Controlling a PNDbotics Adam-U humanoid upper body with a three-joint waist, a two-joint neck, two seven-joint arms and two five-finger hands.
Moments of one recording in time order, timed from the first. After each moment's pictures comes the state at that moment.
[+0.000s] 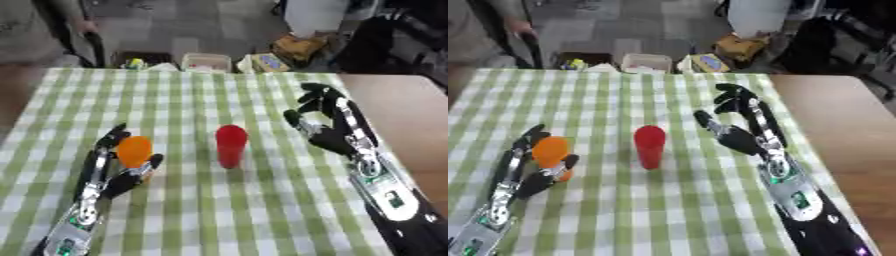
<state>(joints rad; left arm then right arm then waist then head) -0.43 0.21 -0.21 -1.23 -0.34 -0.10 0.24 -0.49 -0.27 0.17 -1.37 0.13 -0.25 -0.10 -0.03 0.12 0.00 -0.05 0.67</state>
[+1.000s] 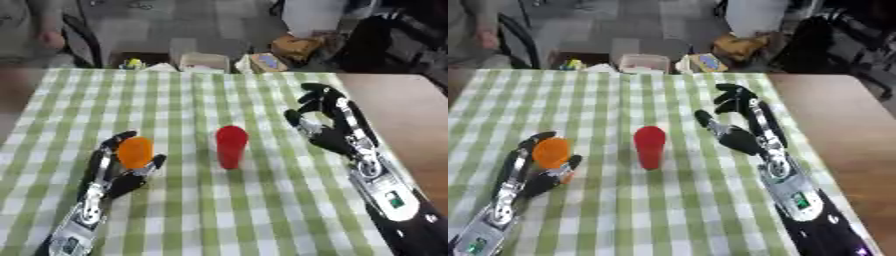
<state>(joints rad) -0.44 0.21 -0.22 -1.20 -0.36 -0.11 0.22 -0.49 -0.27 0.17 -1.37 0.13 -0.25 -0.10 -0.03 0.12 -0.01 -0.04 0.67</state>
